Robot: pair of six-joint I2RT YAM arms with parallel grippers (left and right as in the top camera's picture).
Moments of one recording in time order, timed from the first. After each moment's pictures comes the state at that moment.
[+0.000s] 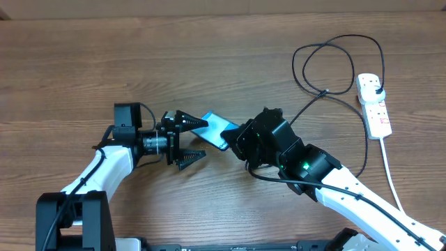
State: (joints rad) left arm -0.01 1.55 0.69 -0.14 1.29 -1.17; right arm 0.72 1.29 0.87 -0.26 -0.23 1.60
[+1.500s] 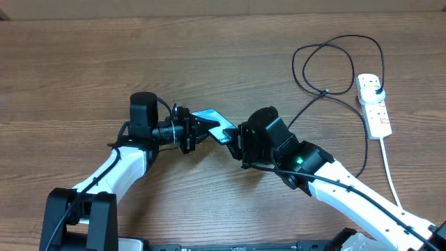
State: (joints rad) left arm -0.14 1.56 0.68 0.20 1.07 -1.57; right arm 0.71 1.35 0.88 -0.30 -0.18 2.07
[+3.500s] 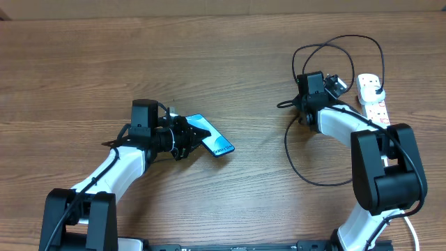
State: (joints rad) left arm -0.13 1.56 0.68 -0.06 0.85 -1.15; right arm 0.17 1.92 1.02 -0.13 0.37 0.91
